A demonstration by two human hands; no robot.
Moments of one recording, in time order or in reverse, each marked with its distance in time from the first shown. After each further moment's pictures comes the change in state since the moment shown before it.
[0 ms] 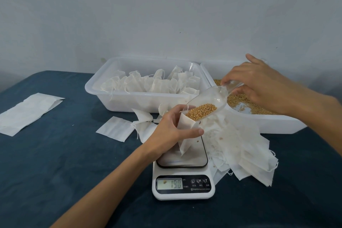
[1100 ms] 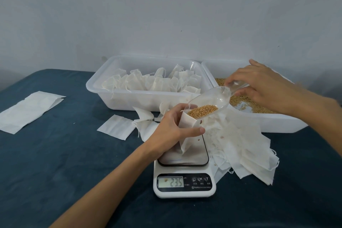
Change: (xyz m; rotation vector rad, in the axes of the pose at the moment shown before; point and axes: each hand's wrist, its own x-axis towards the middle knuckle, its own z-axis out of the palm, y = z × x) left_hand 0.000 -0.001 0.000 0.025 0.009 -0.011; right_hand -0.001 0.017 0.018 0.088 0.016 0.003
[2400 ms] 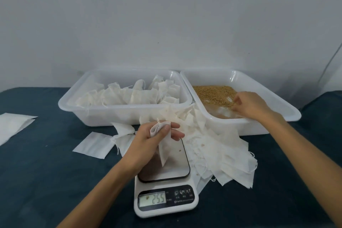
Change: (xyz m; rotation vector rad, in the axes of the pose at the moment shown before) left_hand 0.002 -0.004 -0.001 0.070 0.032 0.152; right_hand -0.019 0.102 0.075 0.025 -0.116 0.737
